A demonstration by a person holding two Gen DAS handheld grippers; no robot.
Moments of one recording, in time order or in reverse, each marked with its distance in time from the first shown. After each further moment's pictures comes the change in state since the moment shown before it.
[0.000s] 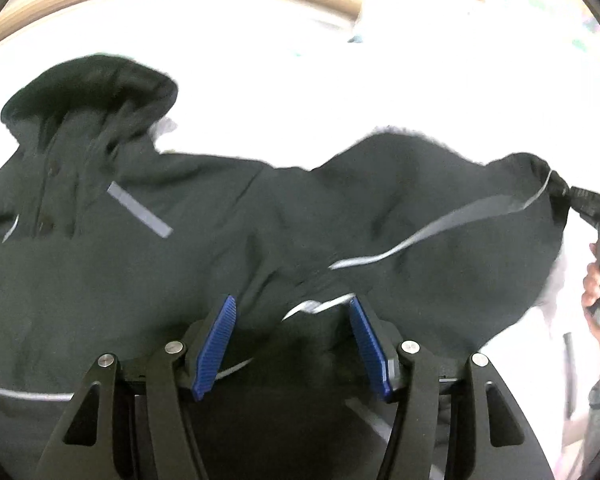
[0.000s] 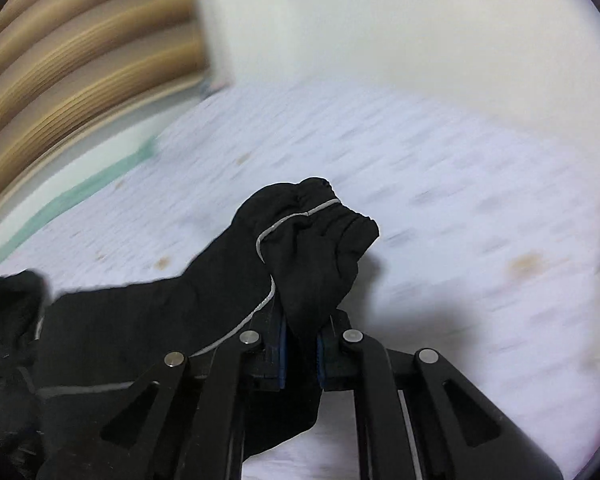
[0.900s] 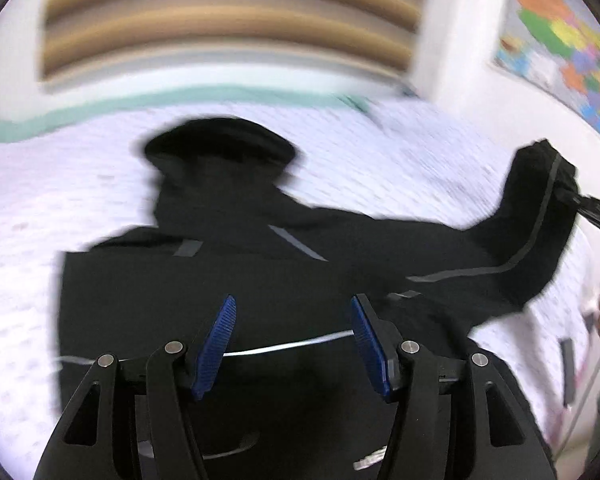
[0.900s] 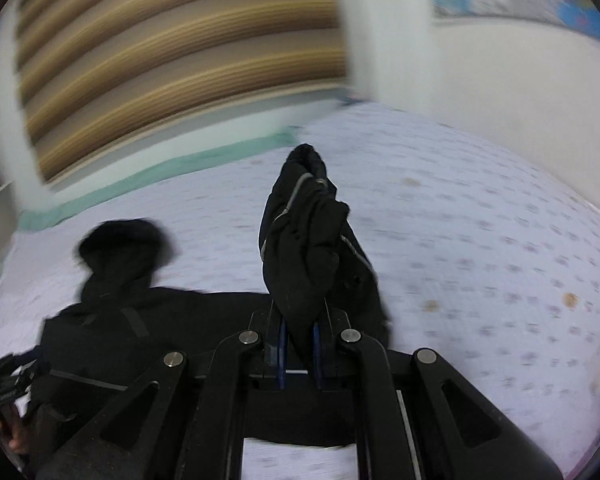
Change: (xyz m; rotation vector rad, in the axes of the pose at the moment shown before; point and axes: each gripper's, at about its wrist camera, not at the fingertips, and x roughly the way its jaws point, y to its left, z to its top) left arm -0.182 0.085 -0.001 -0.074 -0.113 0.216; right arm -0.122 0.160 -0.015 -0.241 0.034 0.382
